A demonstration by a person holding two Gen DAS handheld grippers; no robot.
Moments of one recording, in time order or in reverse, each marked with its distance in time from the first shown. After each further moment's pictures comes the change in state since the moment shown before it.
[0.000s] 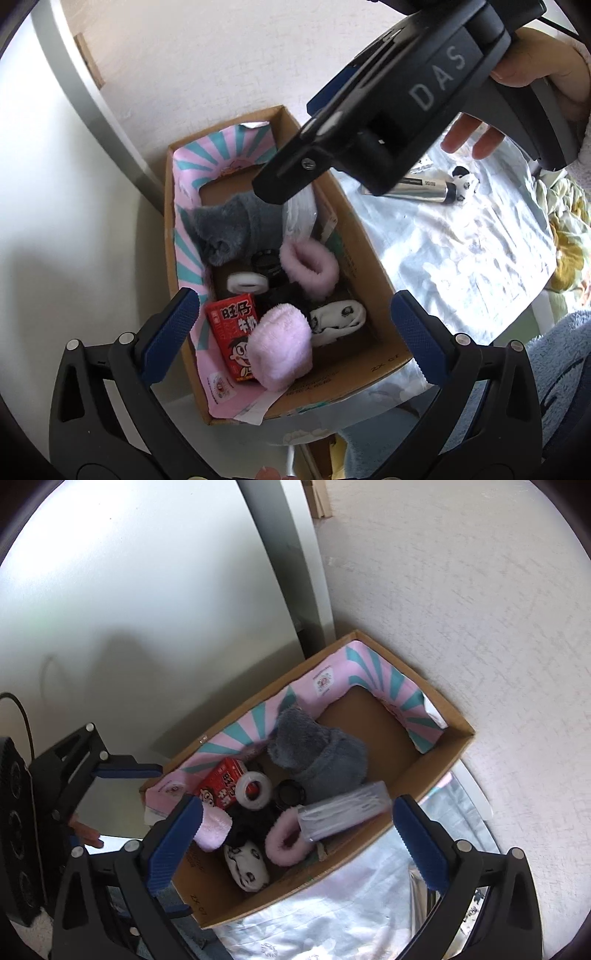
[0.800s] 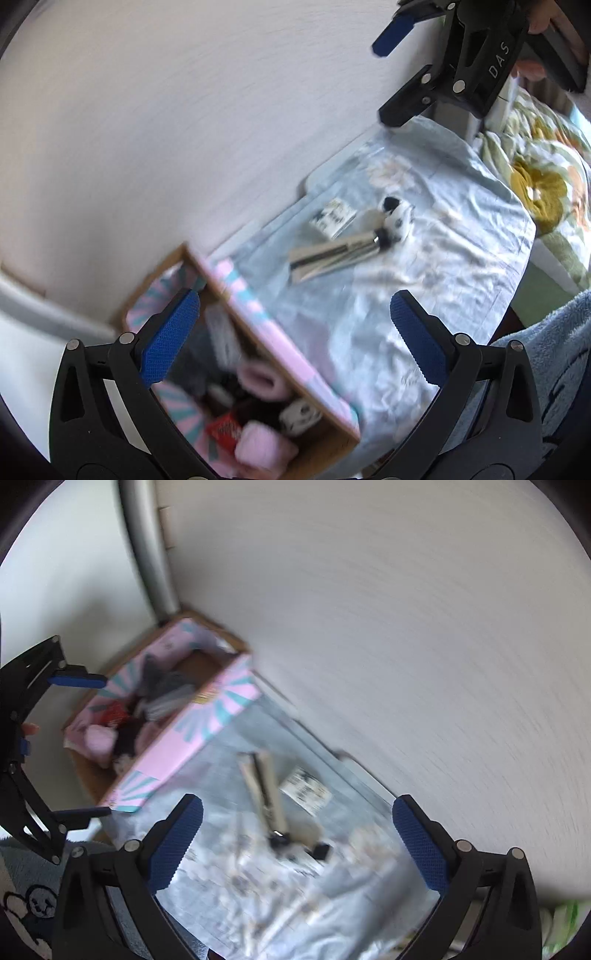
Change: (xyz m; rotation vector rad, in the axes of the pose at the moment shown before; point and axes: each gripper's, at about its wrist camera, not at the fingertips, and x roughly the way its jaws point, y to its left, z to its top) left arm 0.004 -0.114 0.092 0.443 -0.128 -0.061; right arm -0.159 -0.078 -0.136 0.180 0.008 -0.465
